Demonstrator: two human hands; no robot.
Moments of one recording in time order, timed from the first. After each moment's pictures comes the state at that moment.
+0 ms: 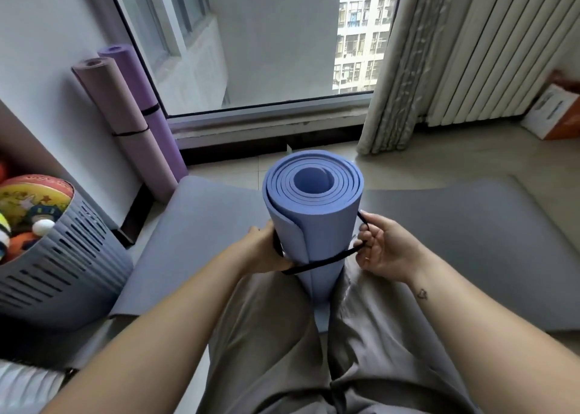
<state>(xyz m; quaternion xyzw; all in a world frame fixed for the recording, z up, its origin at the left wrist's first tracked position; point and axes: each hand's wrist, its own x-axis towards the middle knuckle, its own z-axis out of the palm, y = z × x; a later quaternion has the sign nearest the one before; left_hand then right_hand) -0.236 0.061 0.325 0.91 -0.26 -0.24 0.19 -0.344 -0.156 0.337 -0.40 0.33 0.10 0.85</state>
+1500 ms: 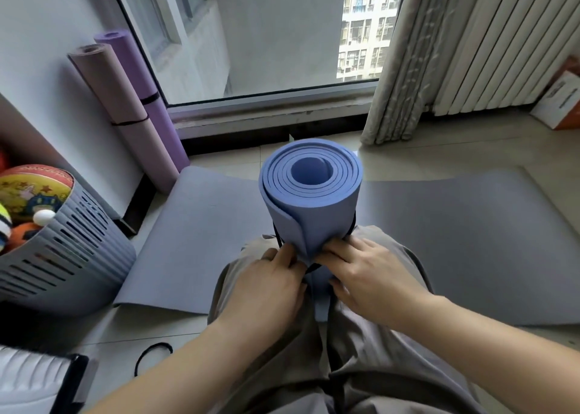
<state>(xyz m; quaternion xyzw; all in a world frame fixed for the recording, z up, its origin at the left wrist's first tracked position) -0.342 0.071 0.361 0.91 -0.41 0.02 -0.01 -0.391 -0.111 0.339 -0.96 -0.19 -0.17 0.04</state>
